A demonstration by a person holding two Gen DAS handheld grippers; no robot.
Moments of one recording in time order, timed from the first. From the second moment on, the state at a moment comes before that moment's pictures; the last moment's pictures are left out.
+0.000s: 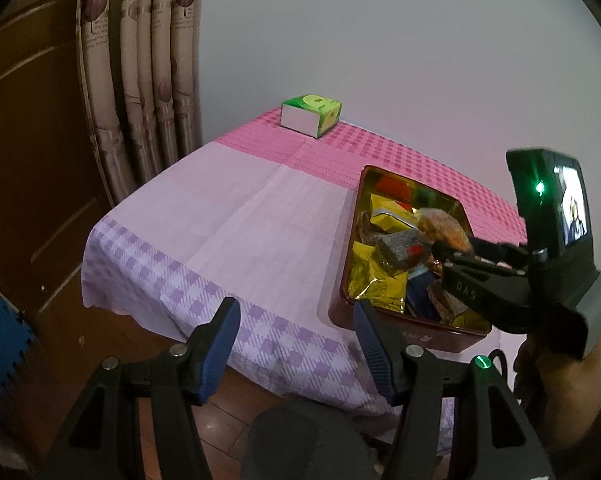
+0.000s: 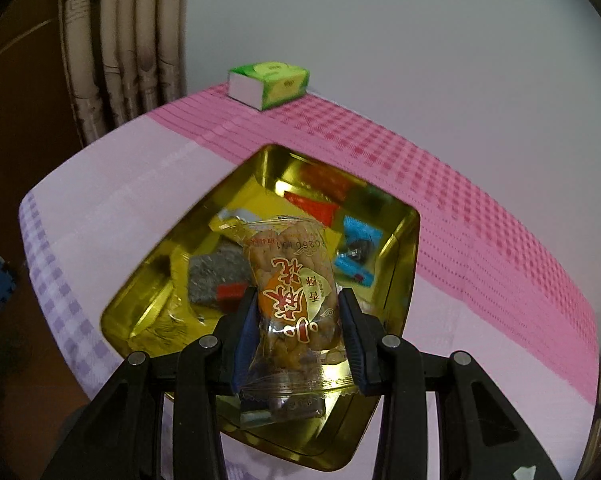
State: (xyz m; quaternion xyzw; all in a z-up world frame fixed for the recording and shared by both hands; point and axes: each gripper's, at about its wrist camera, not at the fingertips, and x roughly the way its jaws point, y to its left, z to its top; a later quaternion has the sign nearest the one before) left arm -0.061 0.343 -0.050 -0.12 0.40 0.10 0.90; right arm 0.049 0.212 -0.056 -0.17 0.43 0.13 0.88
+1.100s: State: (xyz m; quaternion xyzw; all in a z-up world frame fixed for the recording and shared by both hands) left arm -0.063 0.328 -0.040 -0.06 0.38 0.13 0.91; right arm 0.005 0.185 -0.033 -0.13 0.40 0.12 0.90
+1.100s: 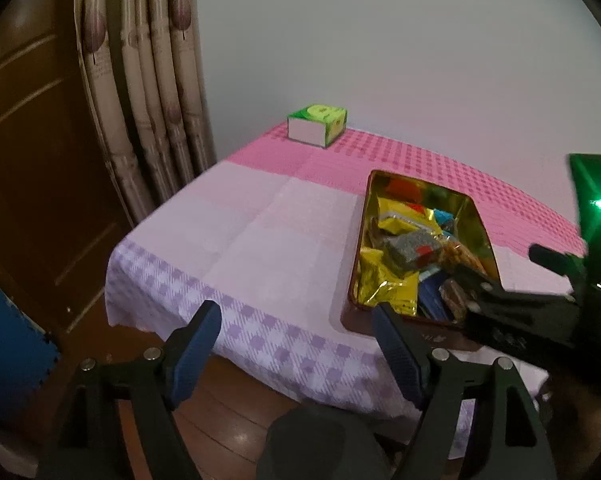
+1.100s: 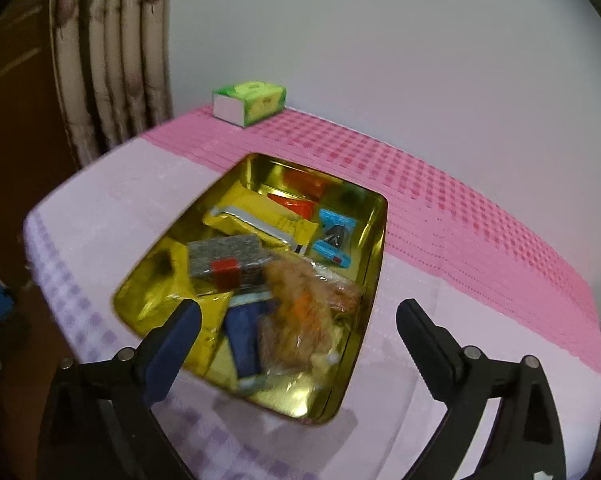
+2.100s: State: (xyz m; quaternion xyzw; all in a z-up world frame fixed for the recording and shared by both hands) left arm -0.101 0.249 -0.014 0.03 0.29 0.08 0.95; right arm -0.101 0.076 0.058 -0.09 0.32 0.03 0.94
